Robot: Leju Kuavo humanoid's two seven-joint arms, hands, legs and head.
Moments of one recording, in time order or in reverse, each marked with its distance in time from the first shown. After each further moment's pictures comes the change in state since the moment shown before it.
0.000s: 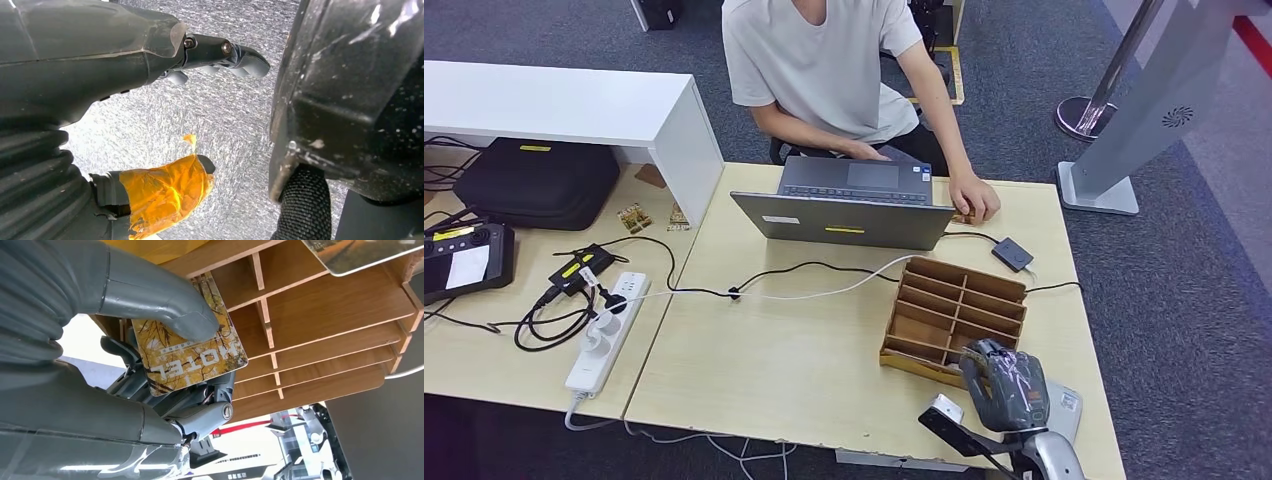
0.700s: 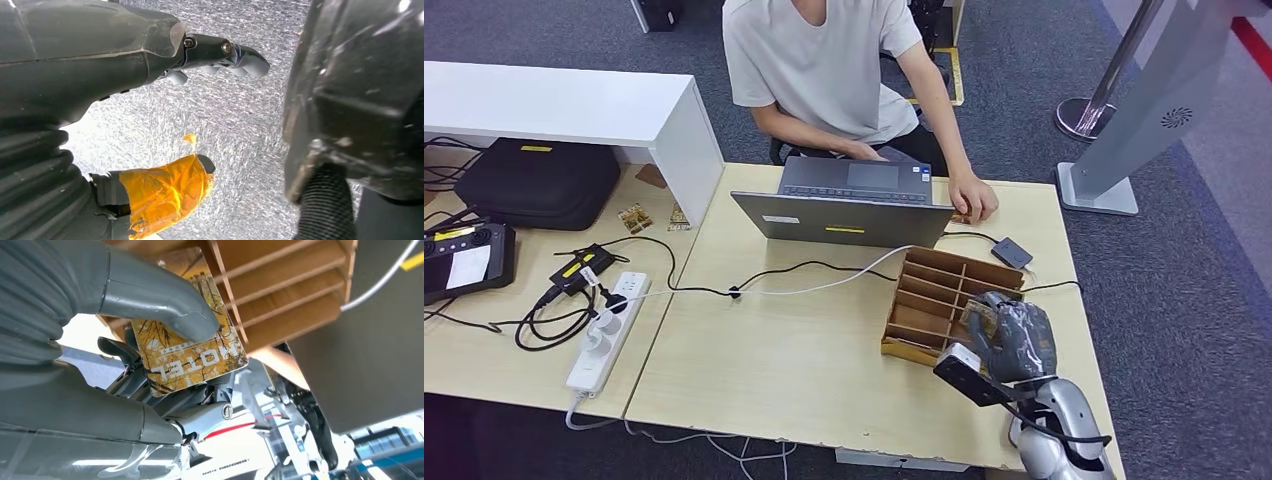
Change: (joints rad) left arm -0.004 0.012 -0.002 -0.004 -0.025 -0.017 -0.003; right arm -0.147 -0.020 -0.028 -0.043 -0.167 0.168 -0.058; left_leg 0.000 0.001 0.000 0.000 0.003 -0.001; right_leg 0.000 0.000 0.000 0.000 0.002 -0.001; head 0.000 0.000
